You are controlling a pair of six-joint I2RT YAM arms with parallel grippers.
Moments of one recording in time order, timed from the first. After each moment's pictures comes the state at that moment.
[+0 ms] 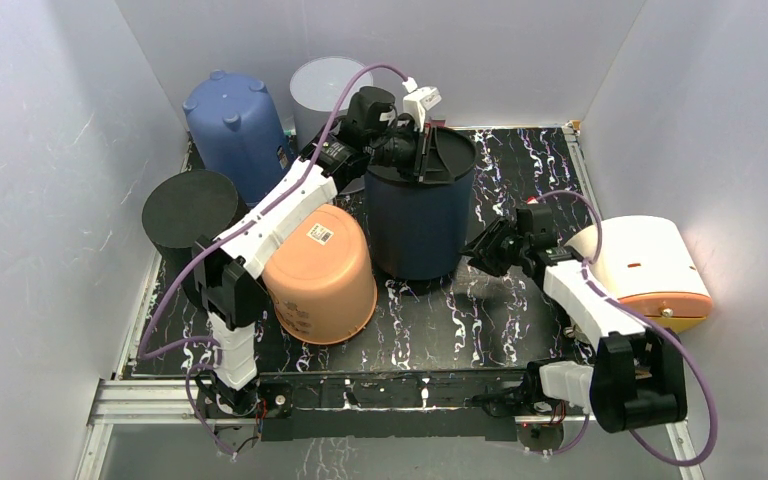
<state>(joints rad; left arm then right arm) -0.69 1.91 2.03 -0.56 0.61 -0.38 0.12 1.16 0.65 -0.27 -0.35 0.90</state>
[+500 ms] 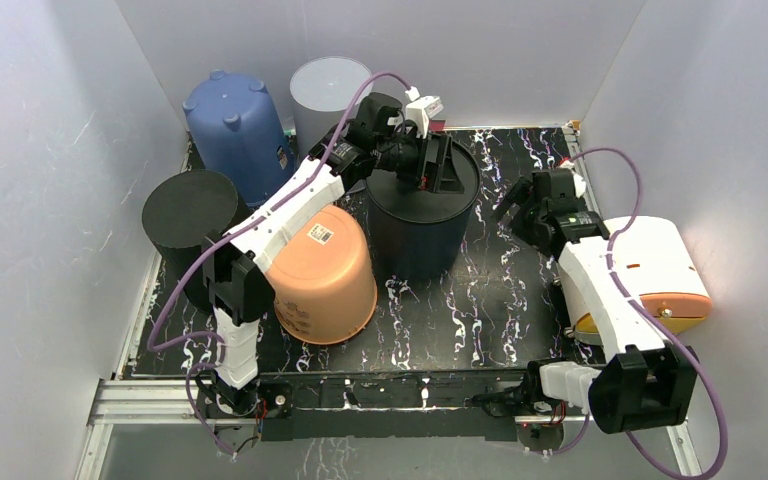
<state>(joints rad) -0.70 1.96 2.02 -0.58 0.58 -0.37 0.10 1.20 1.00 -0.63 0.05 0.69</state>
